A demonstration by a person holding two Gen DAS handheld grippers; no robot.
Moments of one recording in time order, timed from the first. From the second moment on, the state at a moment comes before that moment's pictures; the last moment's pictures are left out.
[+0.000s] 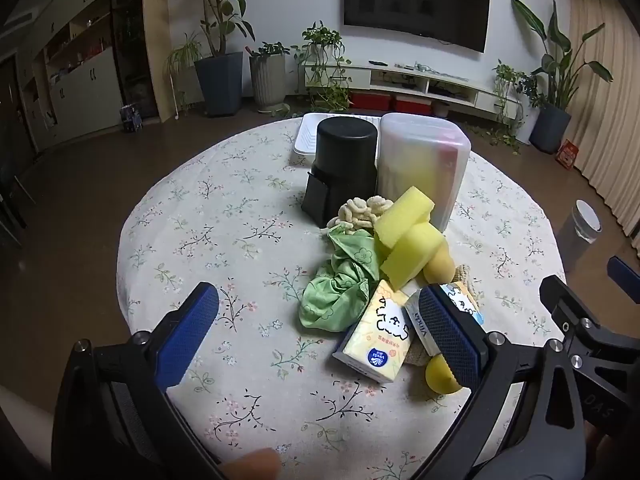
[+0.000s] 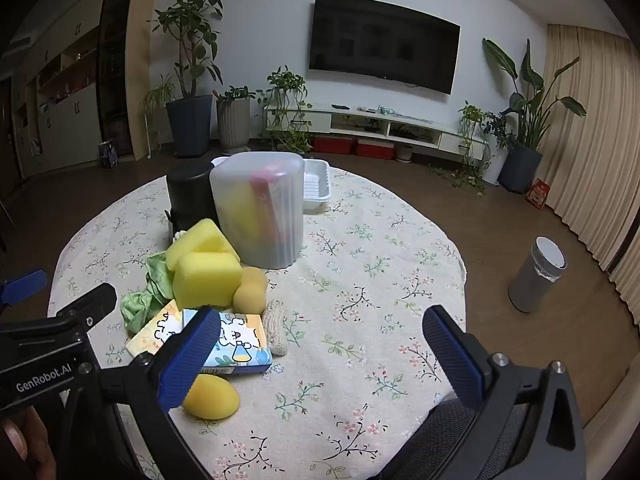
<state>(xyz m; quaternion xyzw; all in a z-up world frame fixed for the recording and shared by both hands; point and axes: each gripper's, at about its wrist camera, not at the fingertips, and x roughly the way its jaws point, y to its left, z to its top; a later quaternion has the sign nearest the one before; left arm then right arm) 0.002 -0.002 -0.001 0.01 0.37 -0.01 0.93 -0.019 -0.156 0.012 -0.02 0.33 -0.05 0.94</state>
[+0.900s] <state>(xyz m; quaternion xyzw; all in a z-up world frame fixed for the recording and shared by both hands) 0.003 0.001 -0.001 -0.01 0.37 -0.01 0.93 -0.020 -0.157 0.012 -0.02 0.33 -0.05 0.94</state>
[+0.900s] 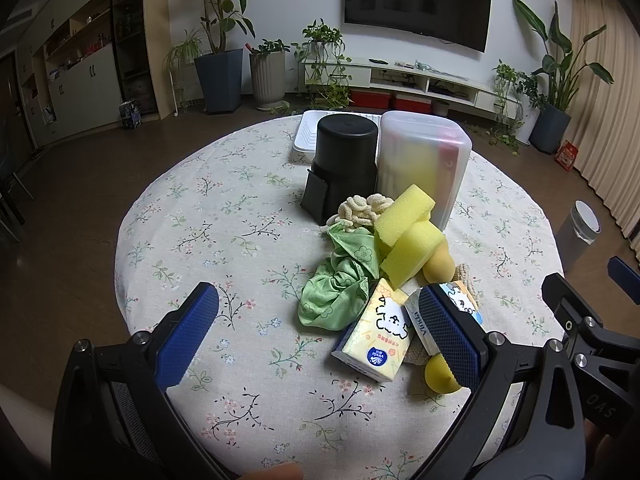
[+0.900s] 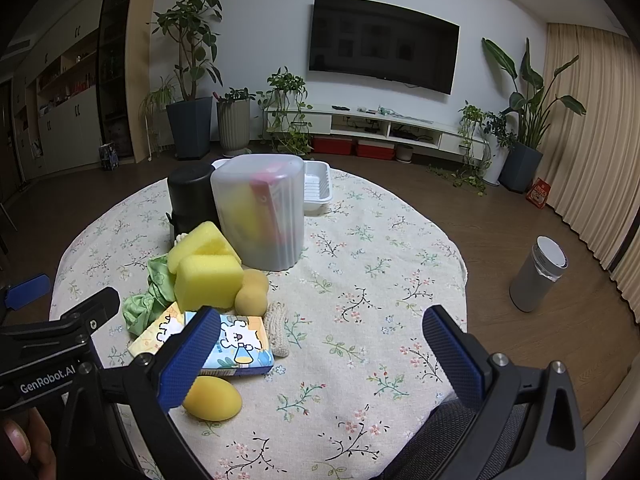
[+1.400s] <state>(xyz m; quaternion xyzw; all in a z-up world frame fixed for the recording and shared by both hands) 0.002 0.003 -0.003 -0.01 0.37 -0.01 0.93 -0.020 -0.157 0.012 -0.02 0.33 -0.05 0.94</state>
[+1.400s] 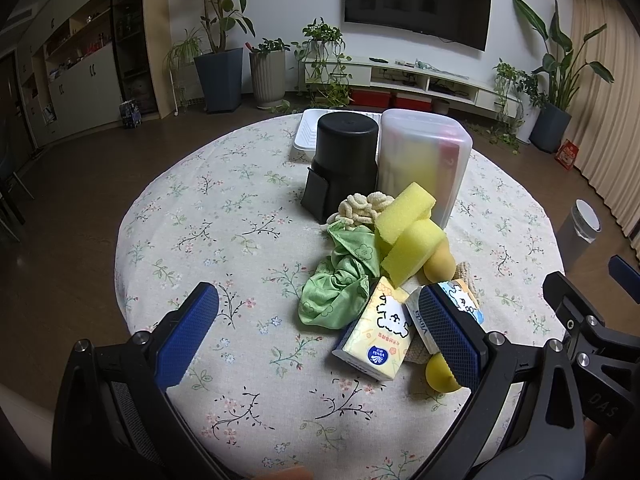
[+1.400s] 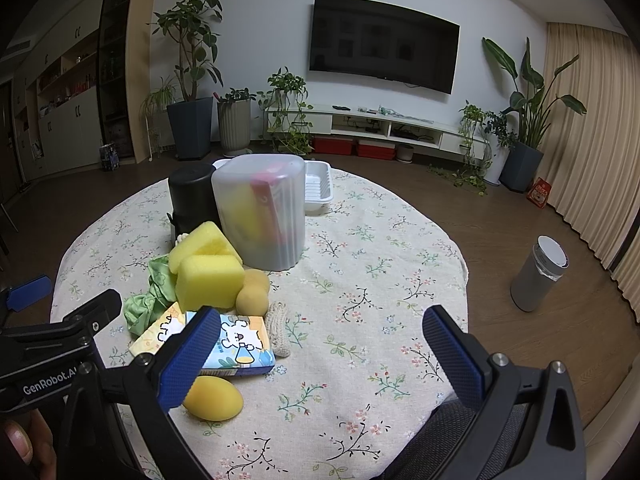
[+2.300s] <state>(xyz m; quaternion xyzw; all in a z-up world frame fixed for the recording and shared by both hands) 0.002 0.005 -0.004 -0.01 0.37 -0.01 0.93 -0.019 -0.157 0.012 -0.02 0.33 -0.05 0.94</state>
